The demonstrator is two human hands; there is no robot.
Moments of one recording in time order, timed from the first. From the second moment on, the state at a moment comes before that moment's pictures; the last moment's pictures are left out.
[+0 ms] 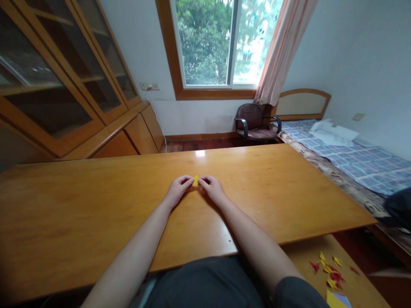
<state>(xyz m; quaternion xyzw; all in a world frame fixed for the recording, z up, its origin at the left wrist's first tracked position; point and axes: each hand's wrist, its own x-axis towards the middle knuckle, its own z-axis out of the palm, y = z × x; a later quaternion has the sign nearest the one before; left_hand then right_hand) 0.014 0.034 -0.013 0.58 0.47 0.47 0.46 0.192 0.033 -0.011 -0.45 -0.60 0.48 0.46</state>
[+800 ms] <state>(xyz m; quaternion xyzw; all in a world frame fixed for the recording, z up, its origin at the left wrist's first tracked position) 0.015 0.031 -0.006 0.58 0.47 0.49 0.46 0.192 0.032 -0.014 -0.45 -0.64 0.45 0.43</state>
